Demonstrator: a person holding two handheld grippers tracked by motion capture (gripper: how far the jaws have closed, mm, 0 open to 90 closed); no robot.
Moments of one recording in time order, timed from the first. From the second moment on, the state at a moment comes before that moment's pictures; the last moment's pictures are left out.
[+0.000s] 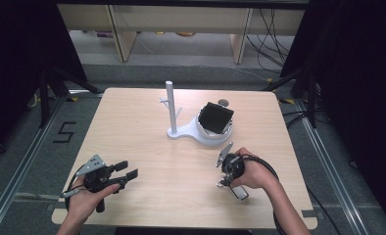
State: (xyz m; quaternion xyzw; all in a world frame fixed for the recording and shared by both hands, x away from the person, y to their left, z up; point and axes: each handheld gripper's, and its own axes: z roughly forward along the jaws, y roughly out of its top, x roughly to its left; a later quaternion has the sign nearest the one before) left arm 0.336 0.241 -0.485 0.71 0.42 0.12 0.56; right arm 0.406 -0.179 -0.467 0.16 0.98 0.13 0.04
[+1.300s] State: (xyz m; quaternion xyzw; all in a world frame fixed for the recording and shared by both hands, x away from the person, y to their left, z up) left arm 0.336 0.240 -0.485 0.71 0.42 0.12 0.56; right arm 0.408 -0.163 -0.476 0.10 0.99 0.06 0.02
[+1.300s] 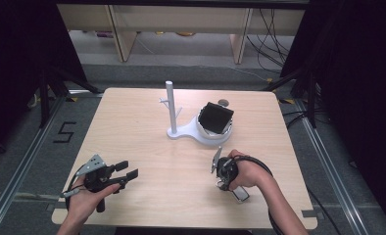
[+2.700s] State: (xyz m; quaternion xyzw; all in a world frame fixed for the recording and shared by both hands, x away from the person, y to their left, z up) left arm 0.336 0.237 -0.488 0.71 0.42 0.11 0.56; right arm 0.418 -0.152 -0.475 0.15 0.99 0.02 0.02
